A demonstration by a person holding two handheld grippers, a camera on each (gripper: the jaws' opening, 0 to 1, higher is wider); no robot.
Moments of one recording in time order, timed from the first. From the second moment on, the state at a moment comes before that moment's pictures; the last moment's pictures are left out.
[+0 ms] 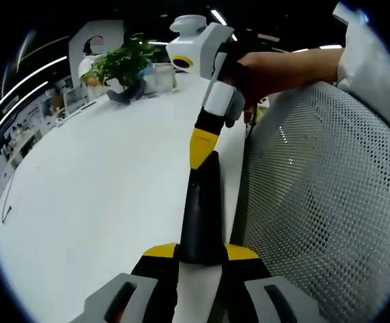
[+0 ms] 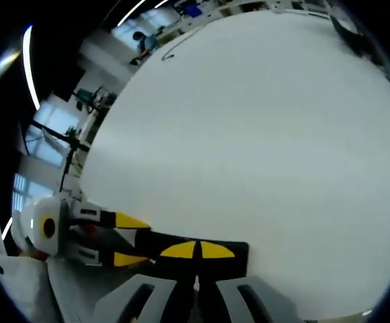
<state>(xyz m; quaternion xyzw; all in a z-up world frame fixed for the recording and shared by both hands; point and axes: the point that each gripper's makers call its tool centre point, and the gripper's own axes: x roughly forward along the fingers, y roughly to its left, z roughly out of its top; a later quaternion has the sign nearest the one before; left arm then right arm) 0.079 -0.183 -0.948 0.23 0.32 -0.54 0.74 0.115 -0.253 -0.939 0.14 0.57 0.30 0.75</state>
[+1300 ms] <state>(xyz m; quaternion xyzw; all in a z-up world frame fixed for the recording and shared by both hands) 0.081 -0.184 -0.948 0.23 0.32 -0.54 0.74 0.116 -0.252 -0.940 0.05 0.54 0.32 0.78</state>
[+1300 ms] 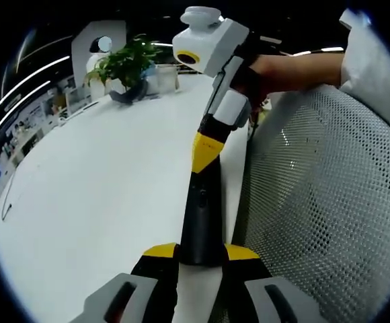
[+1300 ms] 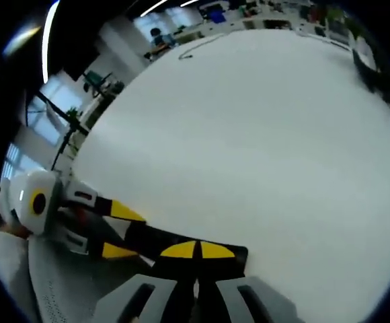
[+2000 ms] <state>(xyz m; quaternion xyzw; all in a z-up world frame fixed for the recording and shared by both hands) 0.081 -0.184 -0.948 0.23 0.32 -0.54 0.75 0.113 -0.245 -0.930 0.12 0.56 0.32 0.75</state>
